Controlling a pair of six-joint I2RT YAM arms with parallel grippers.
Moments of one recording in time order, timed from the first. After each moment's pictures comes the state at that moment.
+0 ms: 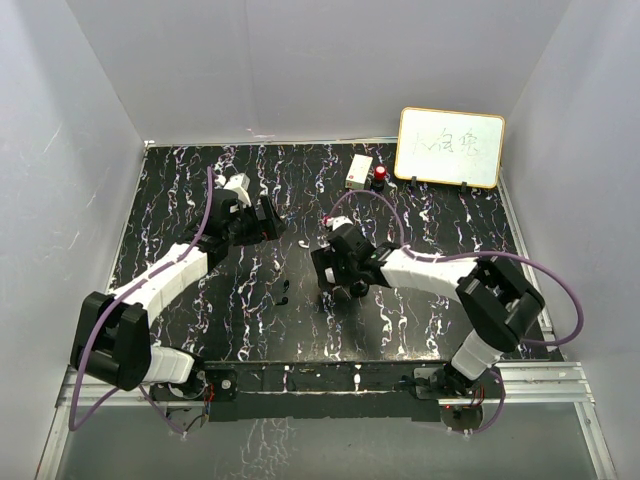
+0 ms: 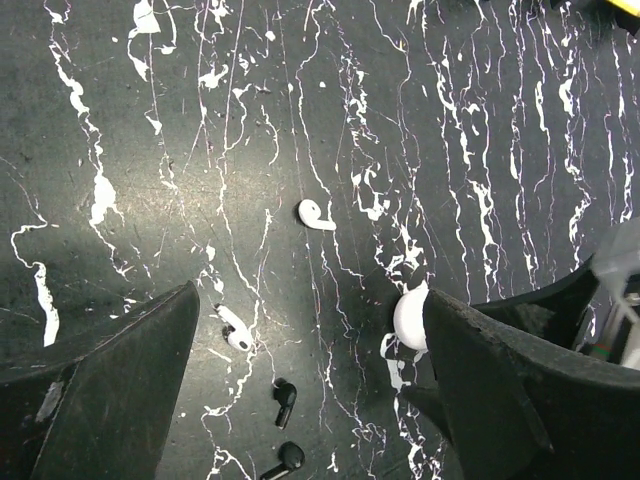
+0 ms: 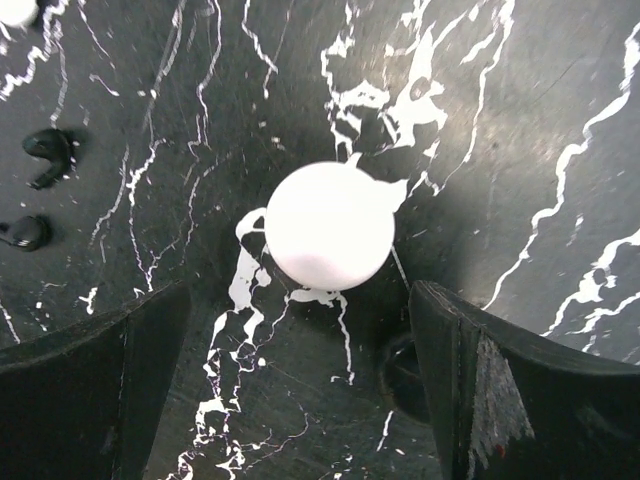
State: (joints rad) left arm -0.36 1.35 0.83 -0.09 0.17 -0.51; right arm 0.78 1.60 0.92 -0.22 0.07 0.40
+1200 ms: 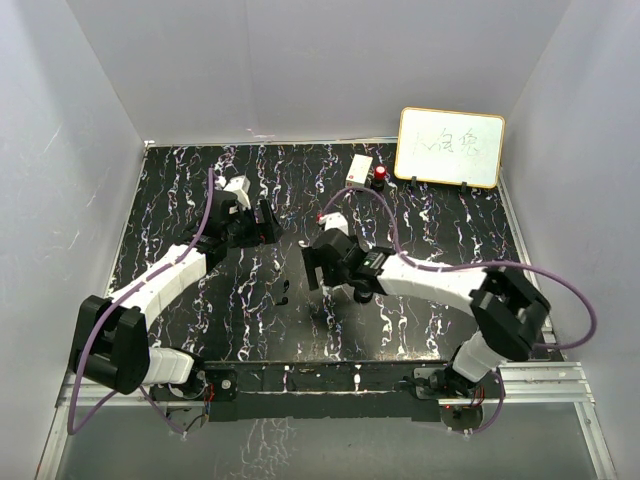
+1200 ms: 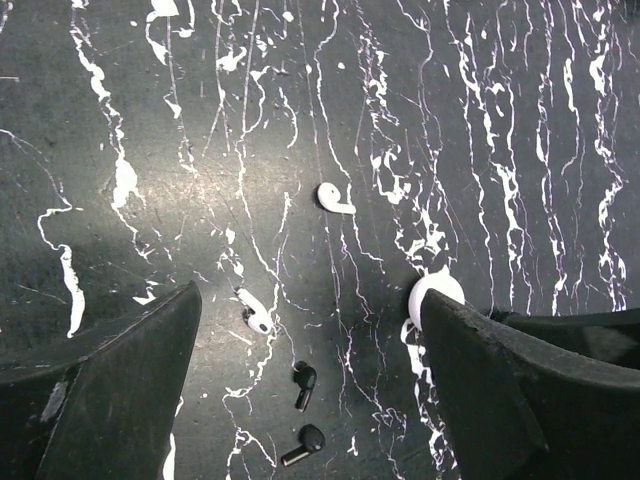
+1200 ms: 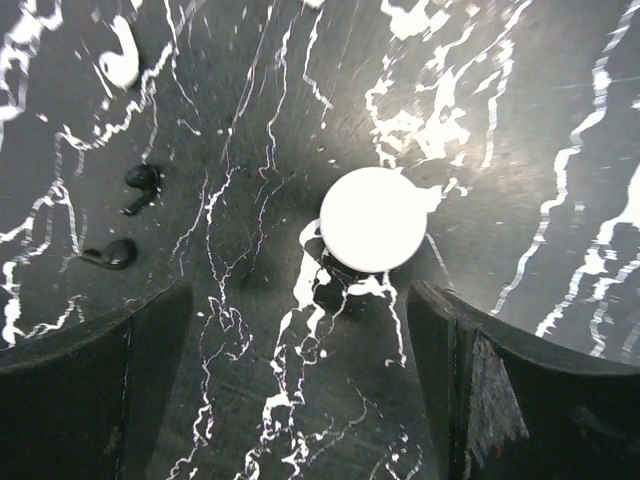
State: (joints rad) left arm -0.36 1.33 0.83 -0.15 0.14 -0.46; right arm 0.92 1.60 0.99 -0.28 0.25 0.52
